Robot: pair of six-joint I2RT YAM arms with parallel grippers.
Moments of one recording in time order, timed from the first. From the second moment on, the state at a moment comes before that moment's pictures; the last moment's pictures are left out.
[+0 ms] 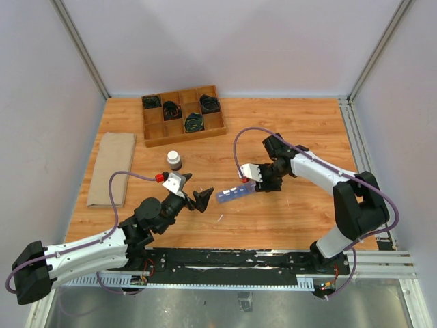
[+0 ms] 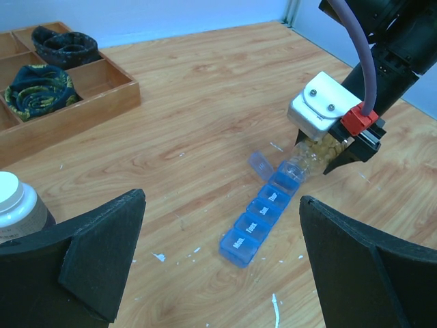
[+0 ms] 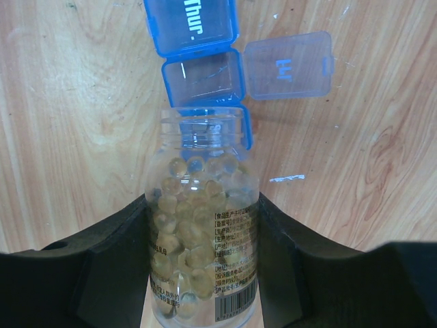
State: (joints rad) left arm -1.02 0.67 0.20 0.52 -0.43 -0.12; right arm 0.47 1.58 1.01 -0.71 -0.35 -1.26
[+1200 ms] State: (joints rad) left arm -1.02 0.67 0.20 0.52 -0.43 -0.12; right arm 0.48 1.60 1.00 -0.68 -0.33 -1.25
